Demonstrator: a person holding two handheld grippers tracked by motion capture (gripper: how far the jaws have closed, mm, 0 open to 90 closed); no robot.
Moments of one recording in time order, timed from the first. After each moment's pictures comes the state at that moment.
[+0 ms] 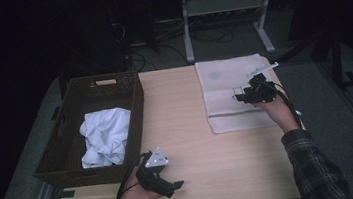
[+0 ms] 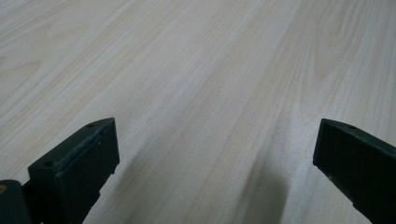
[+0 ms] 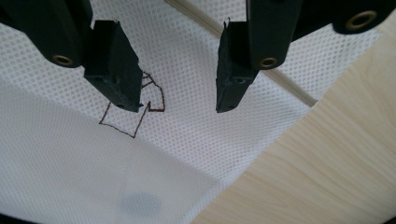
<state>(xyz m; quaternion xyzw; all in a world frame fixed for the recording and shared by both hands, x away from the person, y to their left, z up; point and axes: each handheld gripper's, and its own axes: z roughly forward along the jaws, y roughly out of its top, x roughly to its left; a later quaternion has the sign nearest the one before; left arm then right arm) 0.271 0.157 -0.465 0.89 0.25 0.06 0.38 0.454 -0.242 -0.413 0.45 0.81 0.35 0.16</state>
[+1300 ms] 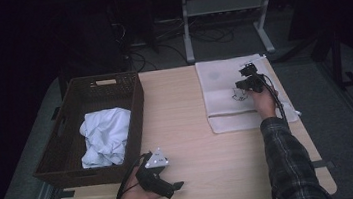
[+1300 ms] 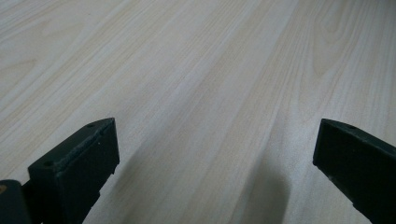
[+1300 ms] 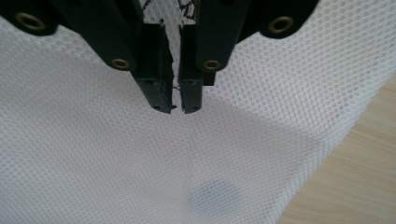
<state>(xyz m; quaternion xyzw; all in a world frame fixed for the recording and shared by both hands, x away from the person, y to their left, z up) 0.270 0.158 -0.466 0.89 0.24 0.06 0.38 0.525 -0.234 -0.445 0.55 0.76 0.31 0.18</state>
